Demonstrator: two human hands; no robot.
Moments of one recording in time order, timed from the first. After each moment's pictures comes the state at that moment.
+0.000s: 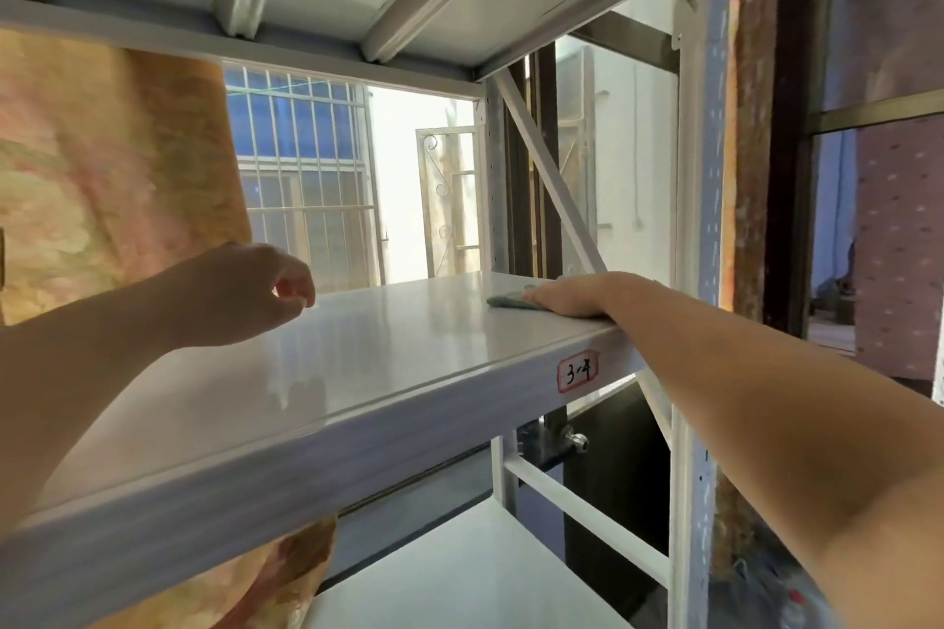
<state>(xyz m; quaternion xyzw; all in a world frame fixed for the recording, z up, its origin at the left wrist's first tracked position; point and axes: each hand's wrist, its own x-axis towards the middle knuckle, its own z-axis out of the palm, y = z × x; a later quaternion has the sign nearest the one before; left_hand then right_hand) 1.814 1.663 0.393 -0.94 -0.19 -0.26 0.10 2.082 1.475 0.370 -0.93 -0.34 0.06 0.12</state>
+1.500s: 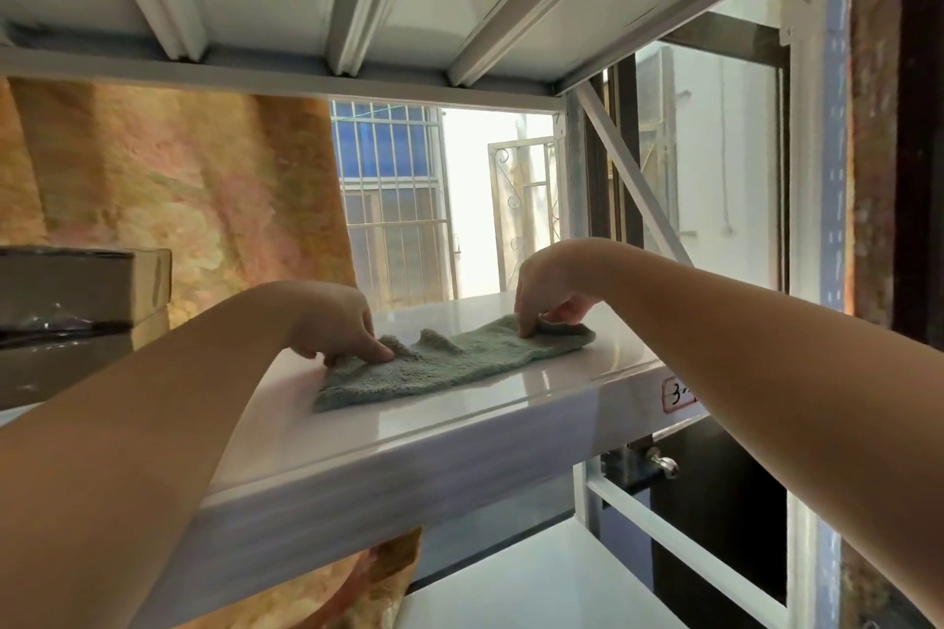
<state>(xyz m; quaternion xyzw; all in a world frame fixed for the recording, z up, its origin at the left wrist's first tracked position) 1.801 1.667 0.404 -0.93 -0.36 -0.01 -0.05 1.997 1.552 0.414 -0.88 -0.41 0.16 0.15</state>
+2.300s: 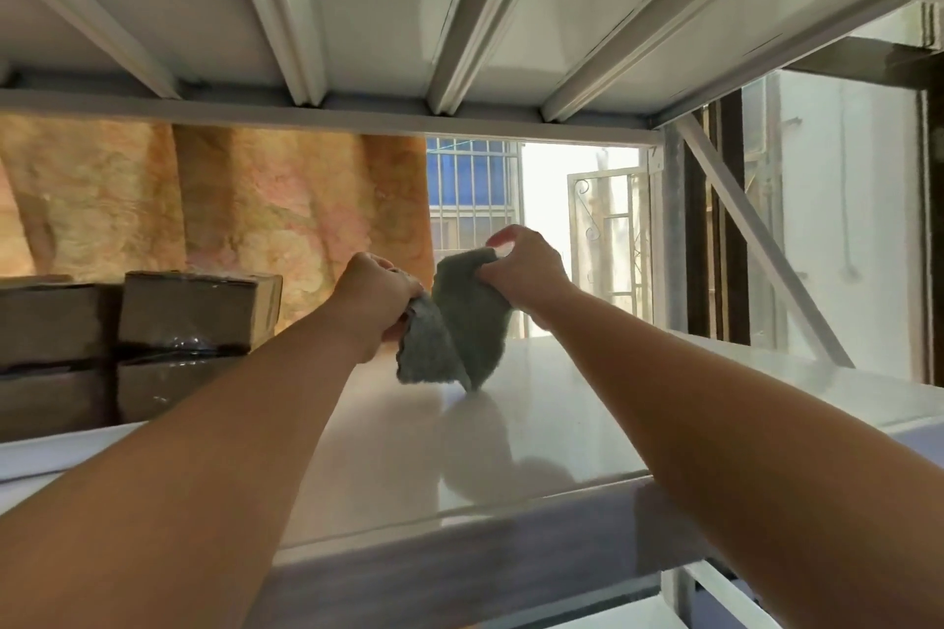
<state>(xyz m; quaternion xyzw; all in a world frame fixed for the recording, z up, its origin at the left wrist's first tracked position) 1.791 1.683 0.420 -0.66 -0.33 -0.49 -0.46 1.936 1.634 0.426 -0.67 -0.51 -0.06 0.53</state>
